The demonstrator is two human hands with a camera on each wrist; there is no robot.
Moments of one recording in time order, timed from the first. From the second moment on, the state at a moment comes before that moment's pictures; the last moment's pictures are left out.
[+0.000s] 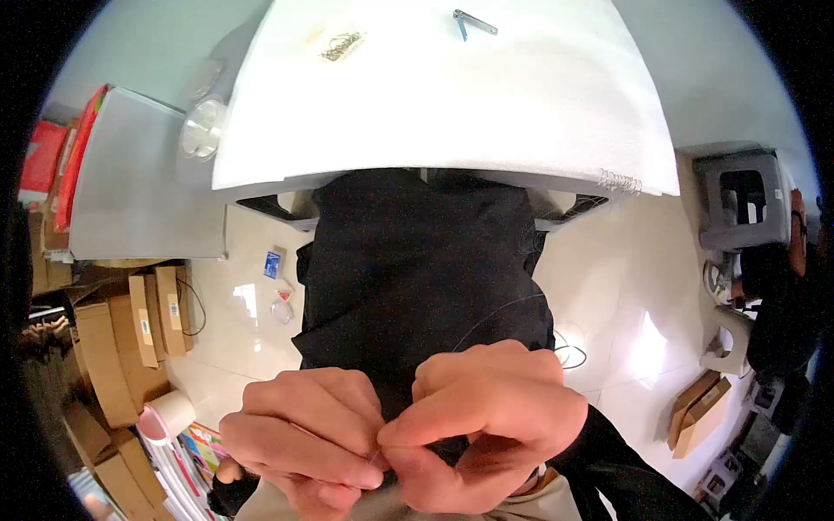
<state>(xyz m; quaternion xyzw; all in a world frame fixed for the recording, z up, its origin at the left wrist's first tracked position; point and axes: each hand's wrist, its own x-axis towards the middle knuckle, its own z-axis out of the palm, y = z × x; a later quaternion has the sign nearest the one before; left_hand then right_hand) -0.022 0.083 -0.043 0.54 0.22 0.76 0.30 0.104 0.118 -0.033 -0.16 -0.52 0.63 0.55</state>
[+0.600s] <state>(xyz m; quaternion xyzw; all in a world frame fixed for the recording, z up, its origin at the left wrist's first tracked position) -0.010 0.075 -0.052 0.47 0.22 0.76 0.40 0.093 0.106 -0.038 0.03 -0.26 0.79 0.55</state>
